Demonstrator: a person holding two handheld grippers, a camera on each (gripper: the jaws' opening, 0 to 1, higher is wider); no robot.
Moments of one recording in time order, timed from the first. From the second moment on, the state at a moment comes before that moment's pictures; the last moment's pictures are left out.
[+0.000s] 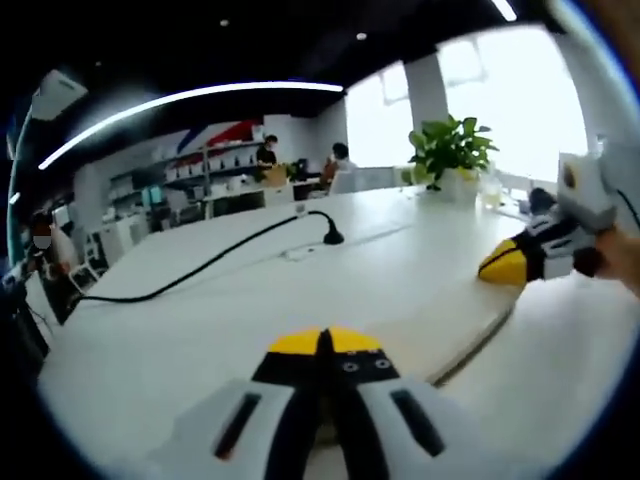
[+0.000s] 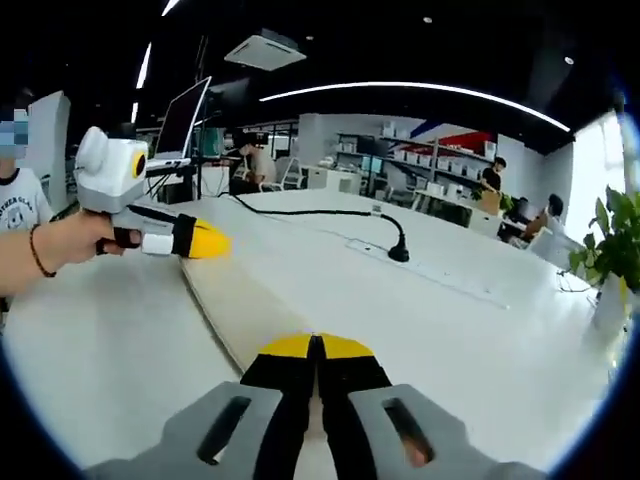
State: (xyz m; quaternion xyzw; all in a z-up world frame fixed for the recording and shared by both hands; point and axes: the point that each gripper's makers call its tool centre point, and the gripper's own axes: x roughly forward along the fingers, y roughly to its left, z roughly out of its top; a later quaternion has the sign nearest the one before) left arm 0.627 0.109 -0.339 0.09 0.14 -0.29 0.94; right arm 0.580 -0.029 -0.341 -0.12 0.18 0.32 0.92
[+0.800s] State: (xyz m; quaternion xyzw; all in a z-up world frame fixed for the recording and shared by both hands) left arm 0.601 0.074 -0.292 0.38 0.21 -0.47 0.77; right arm 0.573 -0.034 -0.260 -0.31 0.18 0.40 0.84
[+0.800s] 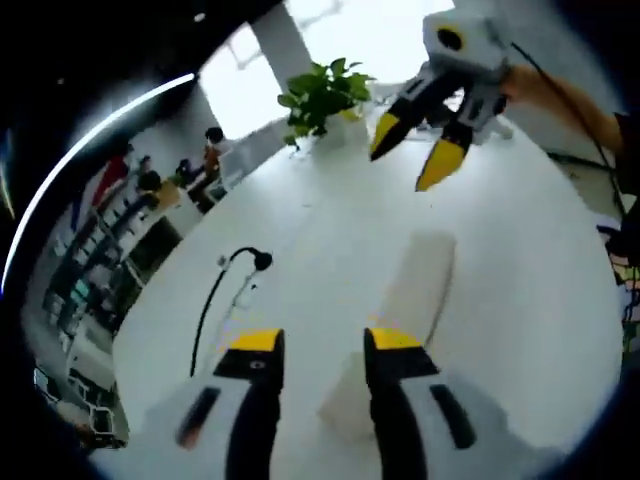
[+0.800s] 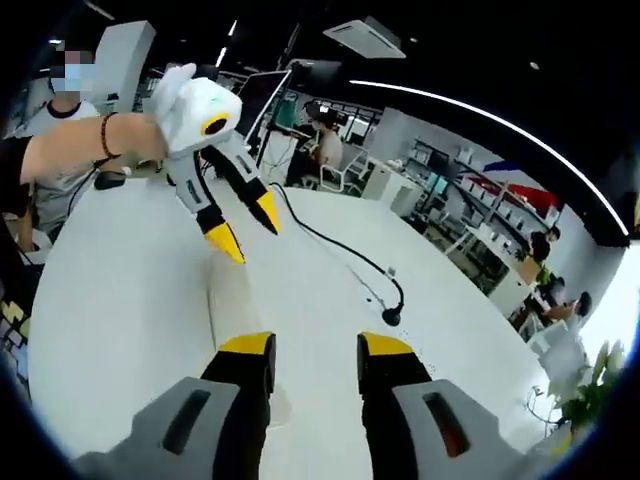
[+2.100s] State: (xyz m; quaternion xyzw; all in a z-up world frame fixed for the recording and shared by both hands) left arm 0.574 0.102 -0.377 0.41 0.42 -0.53 0.61; right arm 0.556 -0.020 -0.372 -0.37 0.42 0.49 0.67
